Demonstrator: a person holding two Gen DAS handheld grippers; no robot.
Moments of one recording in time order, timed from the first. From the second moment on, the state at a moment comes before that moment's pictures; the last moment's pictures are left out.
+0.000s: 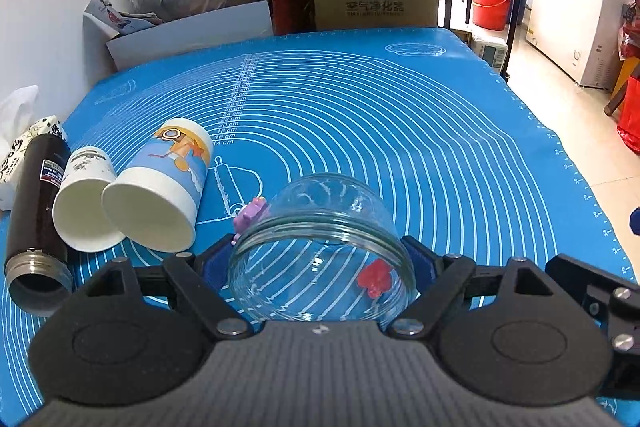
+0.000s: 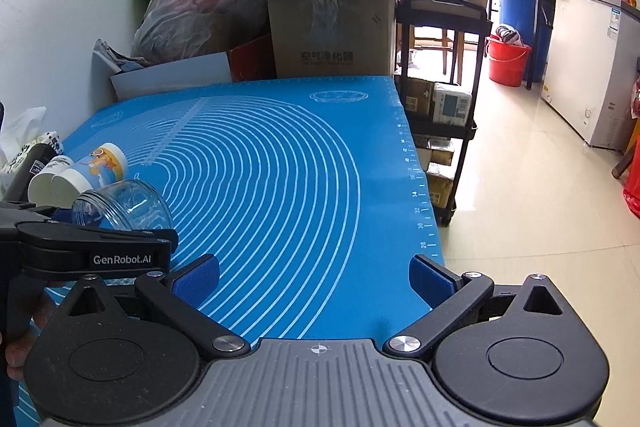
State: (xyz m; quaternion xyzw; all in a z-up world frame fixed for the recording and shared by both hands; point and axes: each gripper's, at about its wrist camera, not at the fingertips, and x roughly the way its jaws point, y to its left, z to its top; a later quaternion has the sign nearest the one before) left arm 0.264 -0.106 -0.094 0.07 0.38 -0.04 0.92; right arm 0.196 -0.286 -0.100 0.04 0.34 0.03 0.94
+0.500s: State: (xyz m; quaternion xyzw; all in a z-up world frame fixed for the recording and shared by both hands) left arm 0.254 -0.101 -0.079 0.08 0.36 -0.03 0.93; right arm 0.195 -0.284 -0.097 0.04 0.34 0.03 0.94
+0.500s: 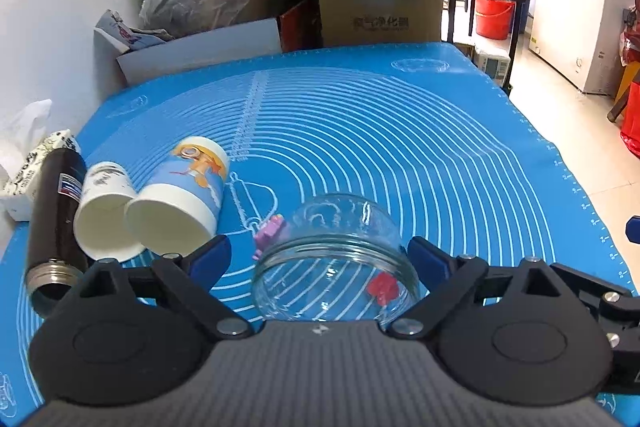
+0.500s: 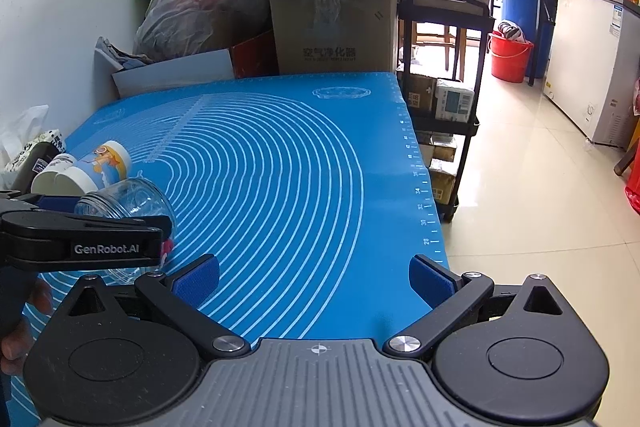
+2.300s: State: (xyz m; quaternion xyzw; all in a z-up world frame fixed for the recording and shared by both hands) left arm 0.226 0.119 -0.060 -0.03 0.35 0.05 0.94; right arm 0.375 -0.162 -0.092 0.08 0.67 0.13 0.73
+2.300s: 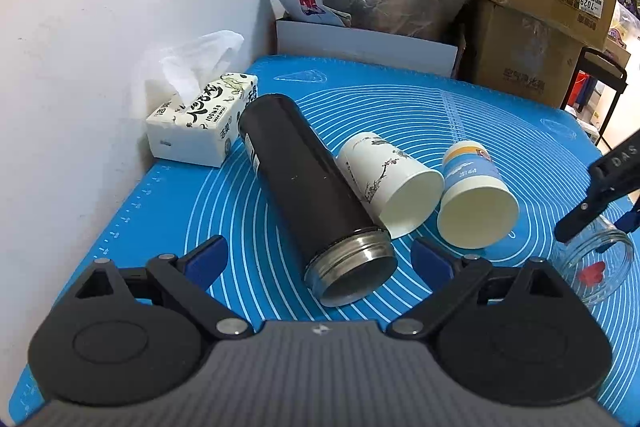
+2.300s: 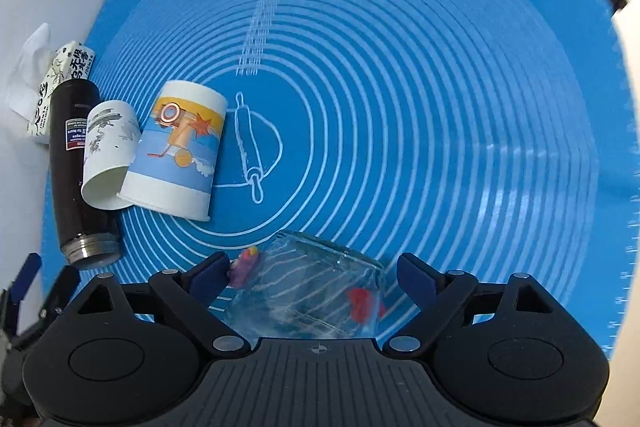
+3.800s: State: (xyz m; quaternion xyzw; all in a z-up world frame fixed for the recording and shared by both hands) left arm 0.194 0.105 -0.054 -0.04 0.33 0.05 0.94; right arm 0.198 -0.120 -0.130 -0.12 0.22 -0.03 0.97
